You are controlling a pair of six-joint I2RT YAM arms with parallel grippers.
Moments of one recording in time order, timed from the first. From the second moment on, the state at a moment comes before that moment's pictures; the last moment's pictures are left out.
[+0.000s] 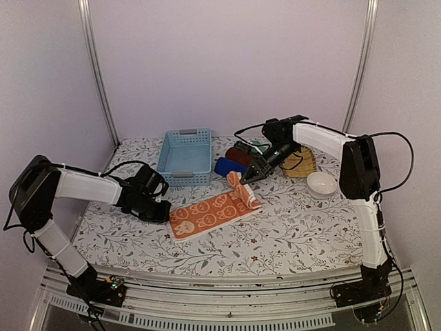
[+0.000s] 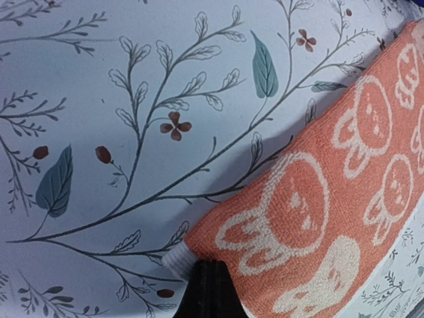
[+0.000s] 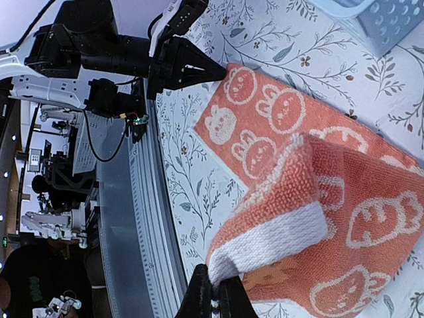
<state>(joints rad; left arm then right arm) -0.56 1.62 0.77 -0.25 0.03 -0.43 0.51 2.30 2.08 -1.22 -1.01 -0.35</state>
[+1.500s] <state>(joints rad) -0.56 1.55 0.66 -0.15 0.02 -0.49 0.83 2.57 2.22 -0.56 -1.01 0.39</state>
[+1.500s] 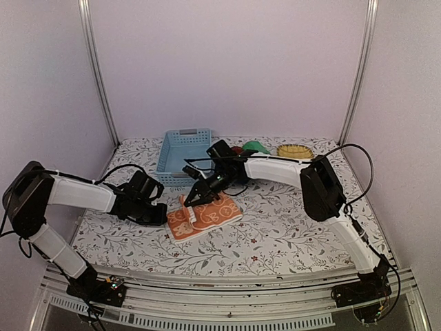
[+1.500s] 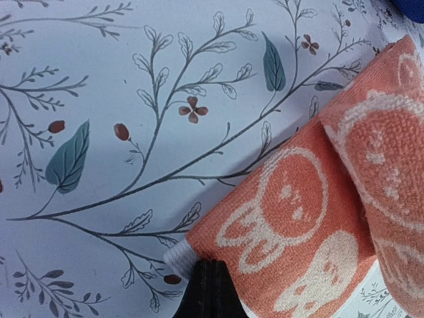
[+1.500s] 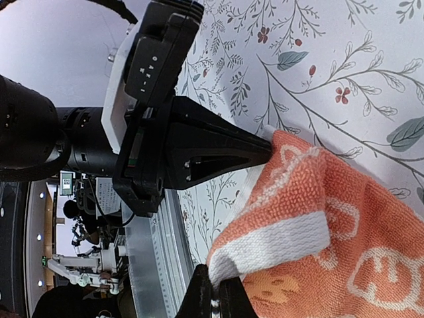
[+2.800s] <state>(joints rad) -0.56 1.50 0.62 -0.14 0.01 -0.50 0.91 2.65 2.25 -0.45 -1.01 0.40</state>
